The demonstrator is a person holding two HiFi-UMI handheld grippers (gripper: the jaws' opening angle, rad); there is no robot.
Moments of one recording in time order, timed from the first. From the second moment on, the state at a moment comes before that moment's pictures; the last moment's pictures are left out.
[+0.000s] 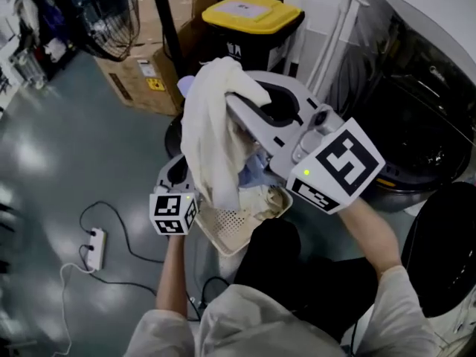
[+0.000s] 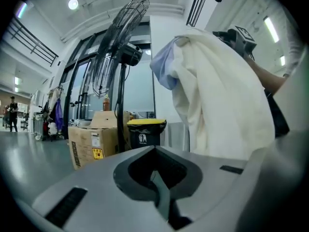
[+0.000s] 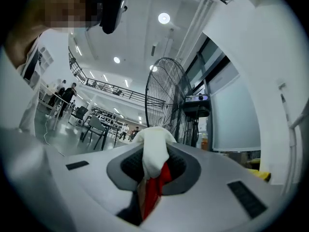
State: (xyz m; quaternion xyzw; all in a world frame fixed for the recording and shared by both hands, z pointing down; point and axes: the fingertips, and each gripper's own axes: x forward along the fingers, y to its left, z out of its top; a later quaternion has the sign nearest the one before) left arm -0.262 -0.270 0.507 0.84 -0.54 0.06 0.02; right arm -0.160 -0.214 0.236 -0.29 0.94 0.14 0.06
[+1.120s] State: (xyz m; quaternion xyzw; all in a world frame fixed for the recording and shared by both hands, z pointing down) left arm -0.350 -0.234 0.573 0.79 -0.60 0.09 0.06; right arm -0.216 -0.205 0.530 -0.17 0.97 -0.01 -0.15
